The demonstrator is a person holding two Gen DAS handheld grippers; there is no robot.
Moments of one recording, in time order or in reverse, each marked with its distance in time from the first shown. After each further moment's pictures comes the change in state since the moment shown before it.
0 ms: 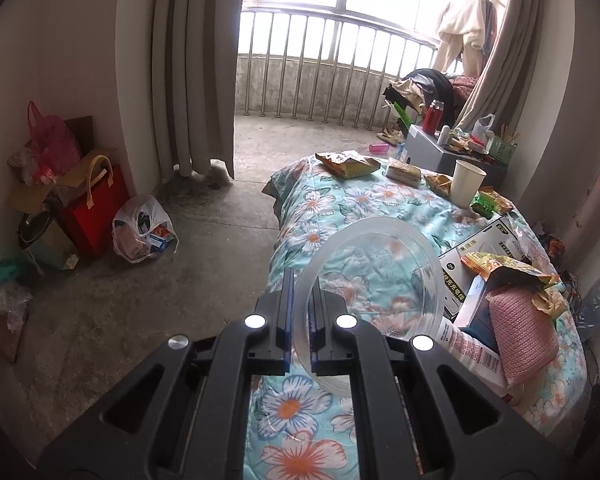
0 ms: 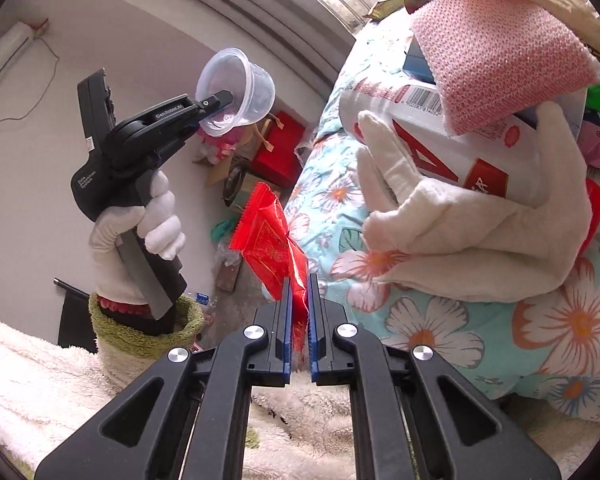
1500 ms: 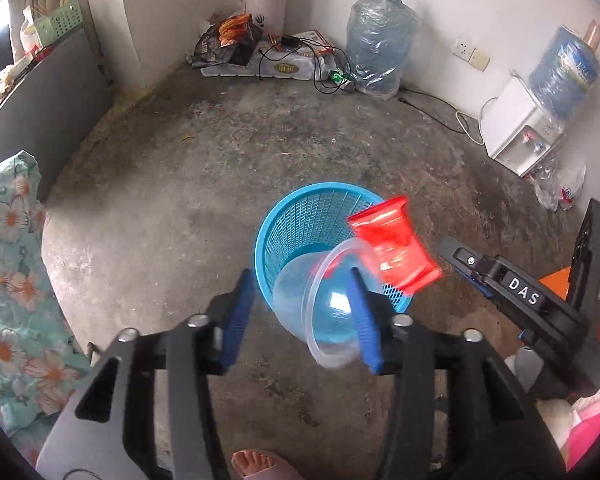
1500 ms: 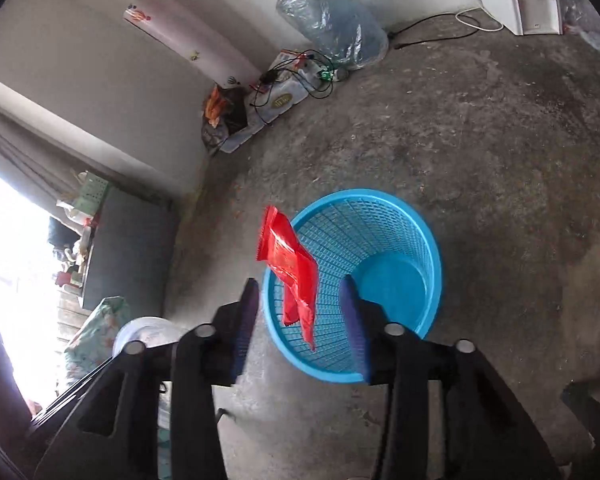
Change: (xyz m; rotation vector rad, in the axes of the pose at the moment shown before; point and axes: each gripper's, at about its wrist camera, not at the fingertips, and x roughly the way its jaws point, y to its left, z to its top) left arm 0.170 -0.824 -0.240 0.899 0.513 -0.733; right arm -0.502 -0.506 -0.141 1.126 -1.003 -0.859
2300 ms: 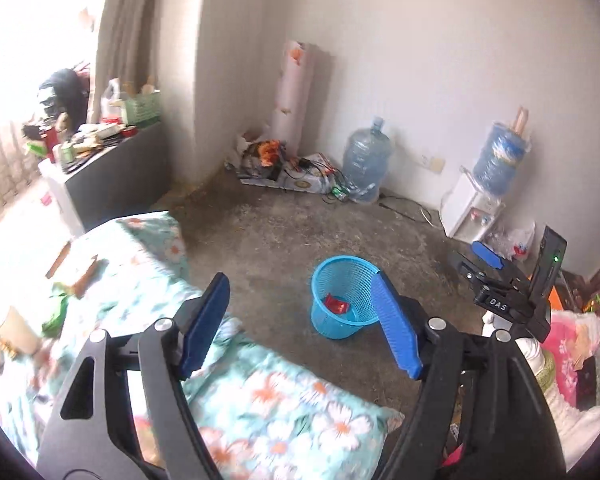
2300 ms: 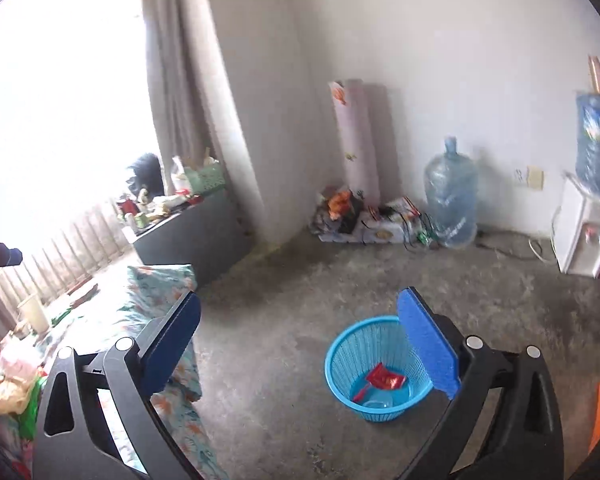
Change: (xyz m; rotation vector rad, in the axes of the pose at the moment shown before) left arm -0.408 0.167 -0.150 -0.037 -0.423 -0.039; right arm -0.271 0.170 -0.147 -0.739 -0.413 0.221
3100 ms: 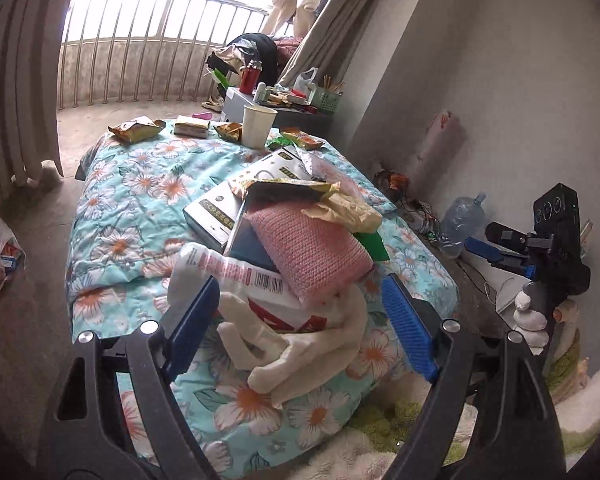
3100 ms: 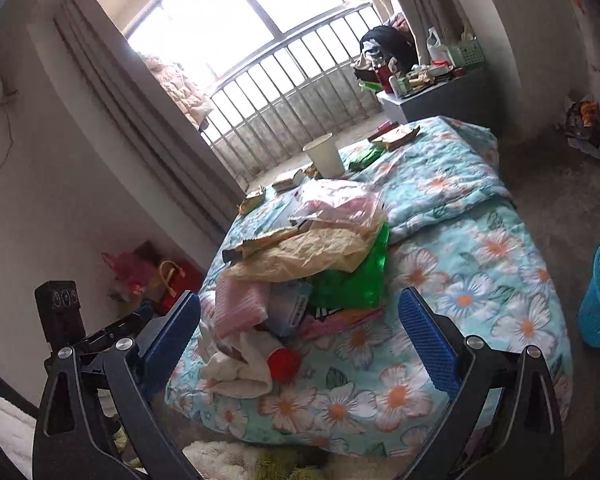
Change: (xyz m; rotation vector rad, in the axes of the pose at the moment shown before) left arm -0.248 0.080 -0.307 -0.428 -0.137 0.299; right arm -0.071 0.257 -0.118 -0.068 0.593 0.797
